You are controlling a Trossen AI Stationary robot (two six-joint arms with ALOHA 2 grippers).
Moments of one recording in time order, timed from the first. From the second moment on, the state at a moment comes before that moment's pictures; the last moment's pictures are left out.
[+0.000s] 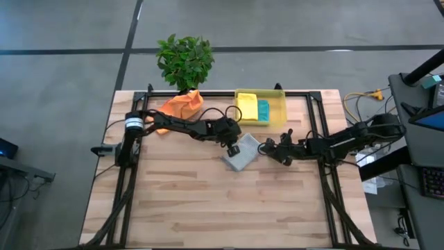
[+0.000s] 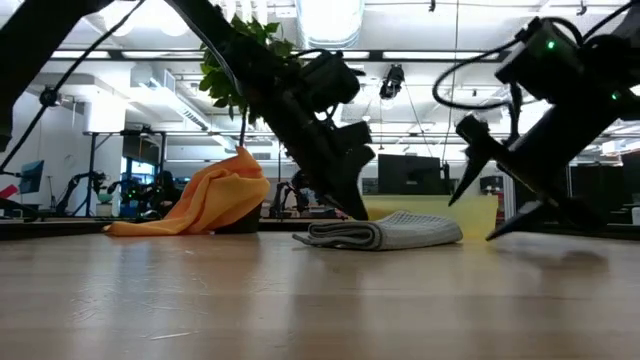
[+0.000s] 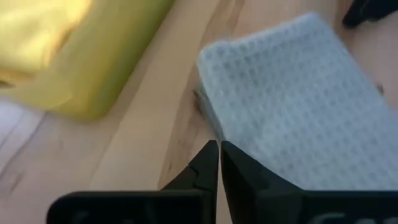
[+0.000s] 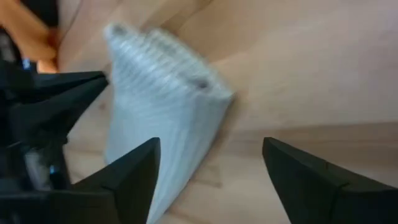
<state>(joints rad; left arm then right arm) 0.18 2.01 1.29 -0.07 -0.11 -0.14 0.07 1.27 0.29 0.16 0.31 1.82</state>
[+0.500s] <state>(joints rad) 0.18 2.06 1.29 -0.07 -0.02 -0.18 -0.03 1.44 0.31 0.35 0.24 1.84</state>
